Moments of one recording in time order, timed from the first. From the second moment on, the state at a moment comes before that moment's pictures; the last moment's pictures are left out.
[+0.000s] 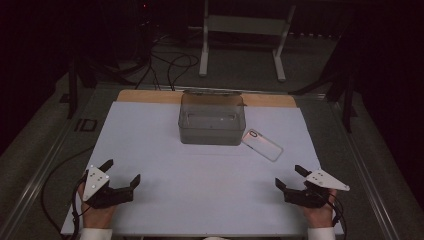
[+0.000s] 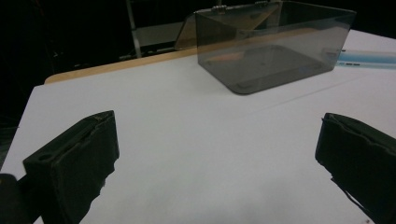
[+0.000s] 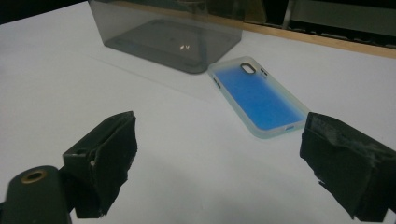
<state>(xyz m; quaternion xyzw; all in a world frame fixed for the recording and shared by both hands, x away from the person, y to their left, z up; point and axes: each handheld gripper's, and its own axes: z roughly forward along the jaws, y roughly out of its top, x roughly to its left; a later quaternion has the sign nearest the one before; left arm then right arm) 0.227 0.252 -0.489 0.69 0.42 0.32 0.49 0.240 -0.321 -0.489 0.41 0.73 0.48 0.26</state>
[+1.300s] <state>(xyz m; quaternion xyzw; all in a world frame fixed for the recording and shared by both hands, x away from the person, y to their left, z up) 0.226 0.245 -0.489 0.70 0.42 0.33 0.48 0.268 -0.302 -0.459 0.42 0.74 0.46 0.25</state>
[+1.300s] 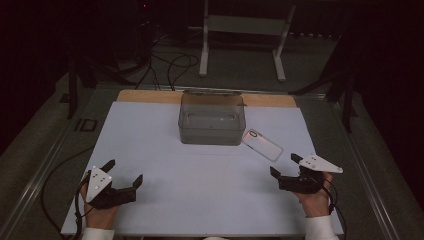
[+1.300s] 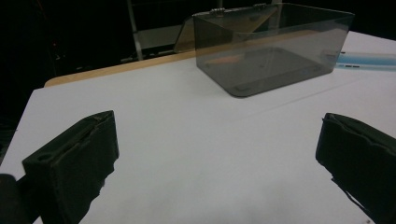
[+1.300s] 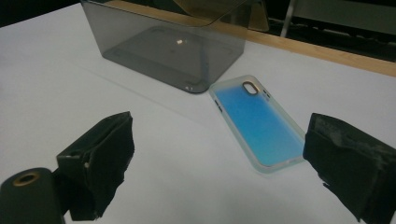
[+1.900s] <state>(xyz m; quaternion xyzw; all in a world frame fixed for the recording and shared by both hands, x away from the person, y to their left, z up) 0.227 0.243 -0.490 0.70 0.42 0.33 0.48 0.285 -0.297 -0.443 0.43 0.74 0.44 0.27</state>
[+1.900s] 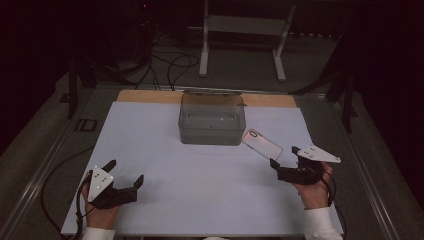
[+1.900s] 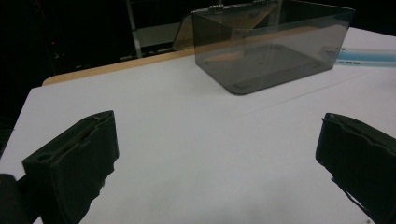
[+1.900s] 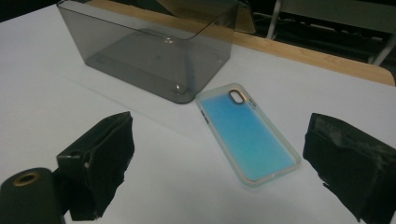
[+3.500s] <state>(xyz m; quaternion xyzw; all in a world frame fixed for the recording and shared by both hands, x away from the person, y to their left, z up) 0.226 0.241 -0.490 0.70 0.42 0.33 0.48 0.337 -0.288 -0.413 0.50 0.72 0.39 0.29</state>
